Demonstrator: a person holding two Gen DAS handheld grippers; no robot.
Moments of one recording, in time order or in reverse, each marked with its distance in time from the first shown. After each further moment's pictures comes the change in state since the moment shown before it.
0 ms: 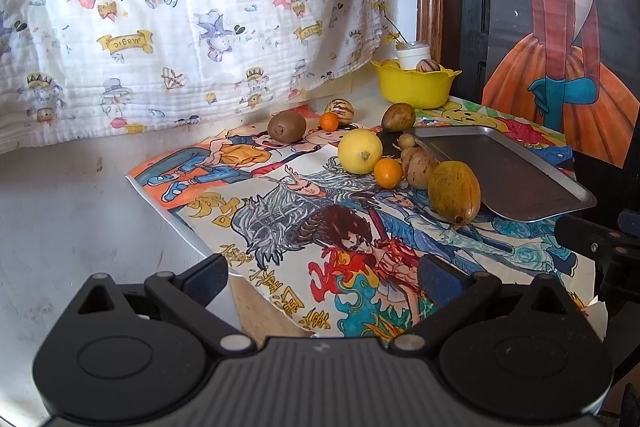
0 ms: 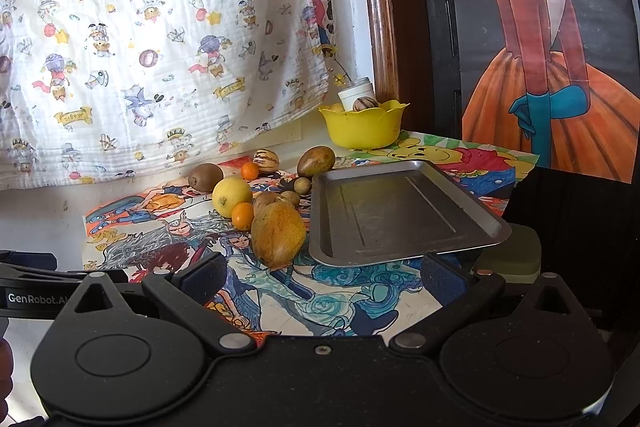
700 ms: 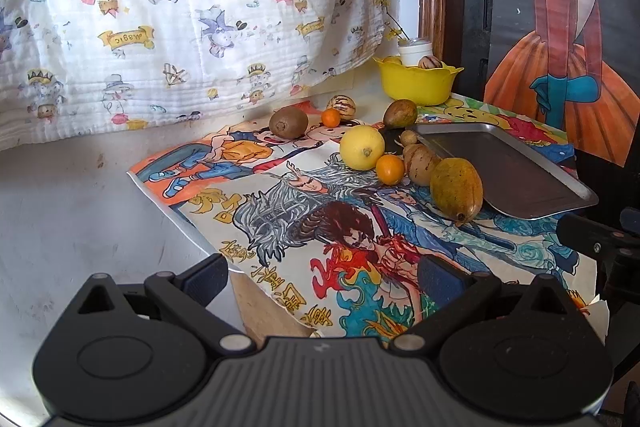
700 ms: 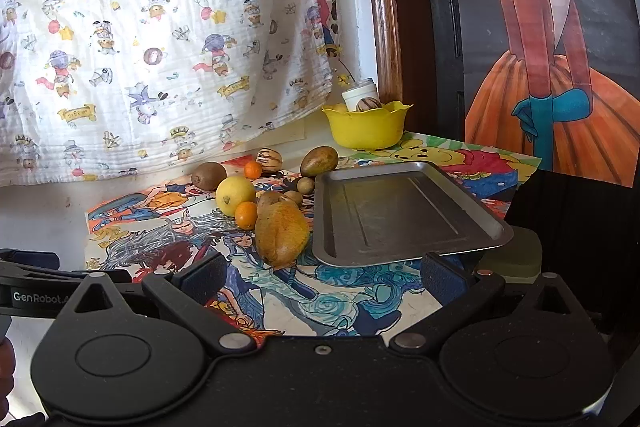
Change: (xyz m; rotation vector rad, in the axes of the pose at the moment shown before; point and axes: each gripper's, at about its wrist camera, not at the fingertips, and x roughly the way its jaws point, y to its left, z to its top) left arm 0.000 0.001 0.002 -0.002 0.016 0.004; right arm -0.002 -0.003 0.002 -0.006 0.000 0.000
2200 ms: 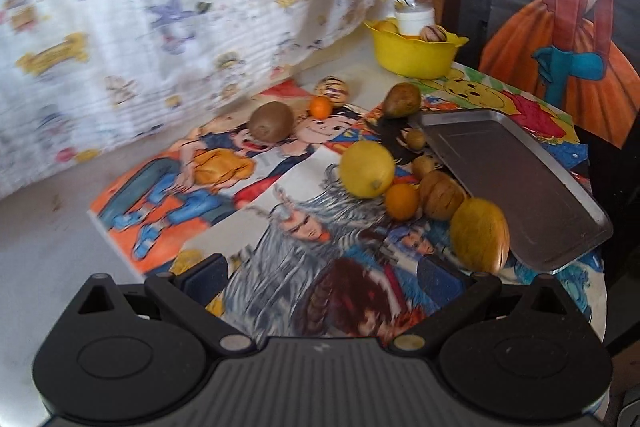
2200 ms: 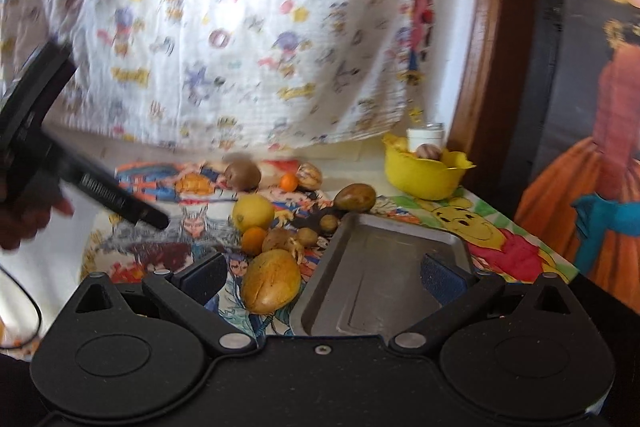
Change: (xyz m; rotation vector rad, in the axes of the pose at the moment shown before) left arm 0.080 0.015 0.097 0.047 0.202 -0.078; right arm 0.033 -0.018 0.076 -0.364 0.040 0.183
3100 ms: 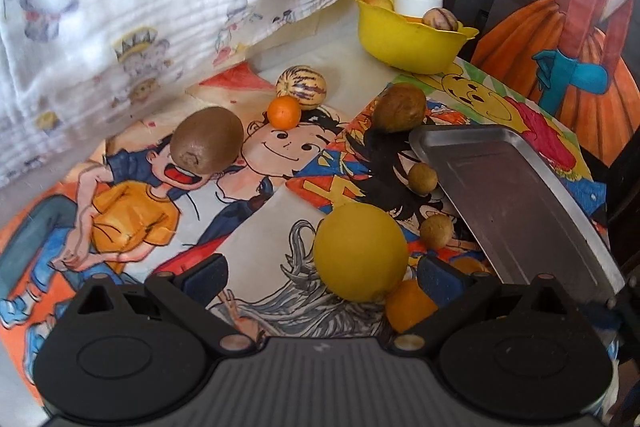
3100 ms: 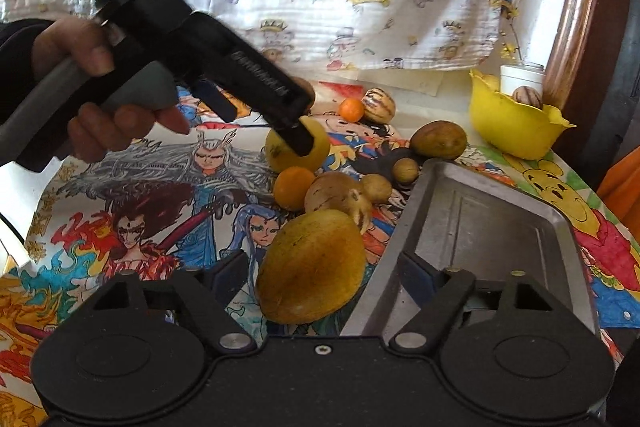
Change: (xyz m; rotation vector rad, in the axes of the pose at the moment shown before) left arm 0.128 0.011 0.067 -0.067 0.101 -0.158; right arm 0.131 0.023 -0.014 -0.087 0.194 0.161
